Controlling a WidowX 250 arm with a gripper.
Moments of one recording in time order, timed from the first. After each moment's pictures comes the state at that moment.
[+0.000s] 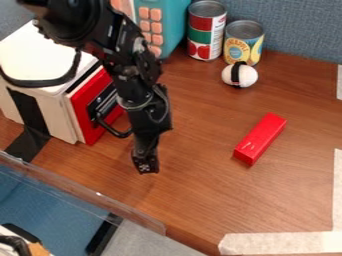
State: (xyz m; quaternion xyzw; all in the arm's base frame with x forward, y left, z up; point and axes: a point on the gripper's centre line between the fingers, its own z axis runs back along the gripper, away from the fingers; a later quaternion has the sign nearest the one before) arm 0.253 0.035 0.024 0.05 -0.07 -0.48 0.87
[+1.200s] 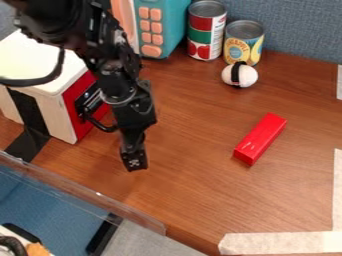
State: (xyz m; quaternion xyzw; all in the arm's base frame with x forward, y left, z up) arm 0.254 0.033 0.022 0.02 -0.08 -0.45 0.89
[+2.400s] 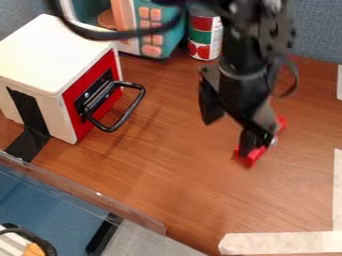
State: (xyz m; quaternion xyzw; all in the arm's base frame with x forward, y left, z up) arm 0.266 -0.092 0.104 0.03 -0.14 -0.23 0.96
